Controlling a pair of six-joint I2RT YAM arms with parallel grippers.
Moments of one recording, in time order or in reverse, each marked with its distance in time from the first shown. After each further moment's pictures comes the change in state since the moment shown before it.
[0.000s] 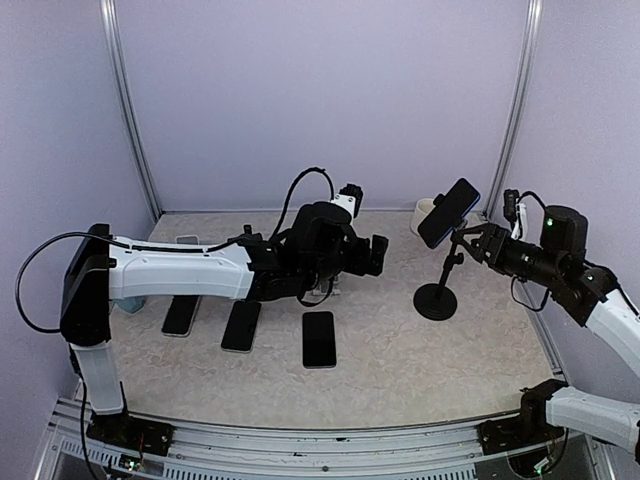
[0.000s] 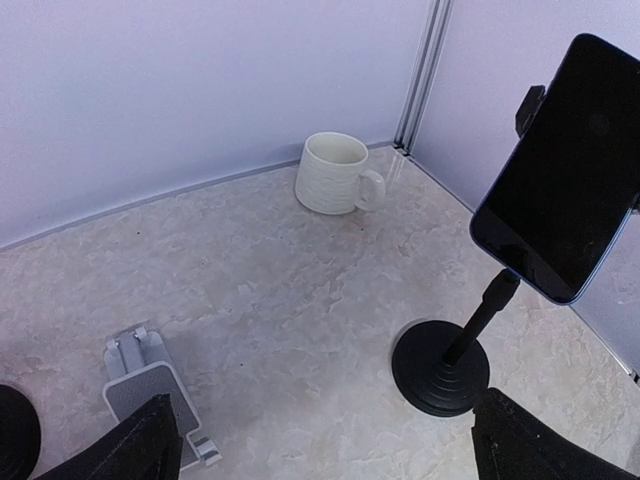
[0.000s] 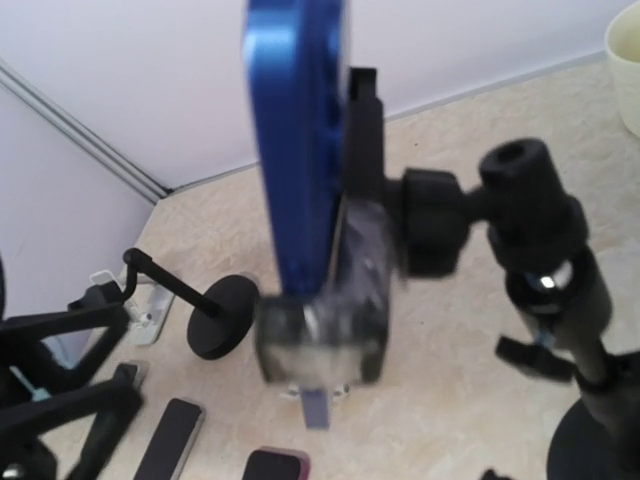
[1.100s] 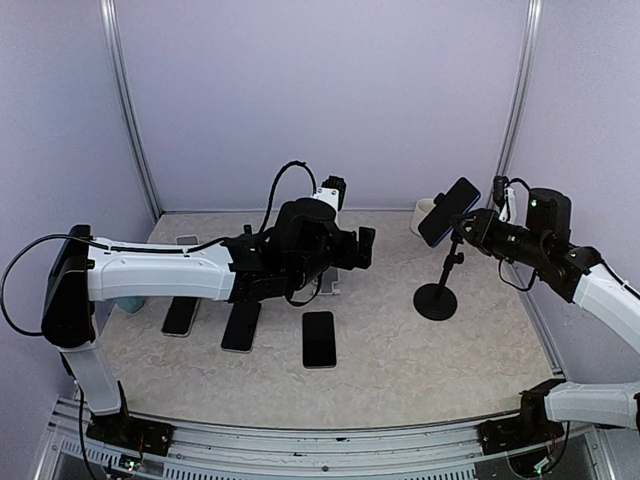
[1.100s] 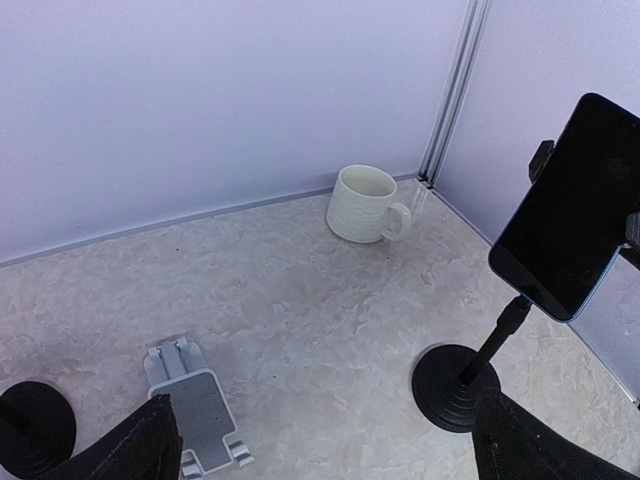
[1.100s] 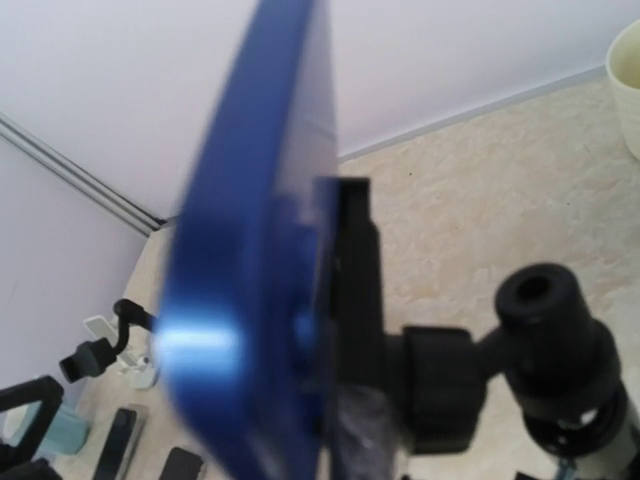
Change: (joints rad) left arm -0.003 -0.103 -0.089 0.039 -0.084 0.000; right arm -0.003 0.196 0.094 0.098 0.023 0.048
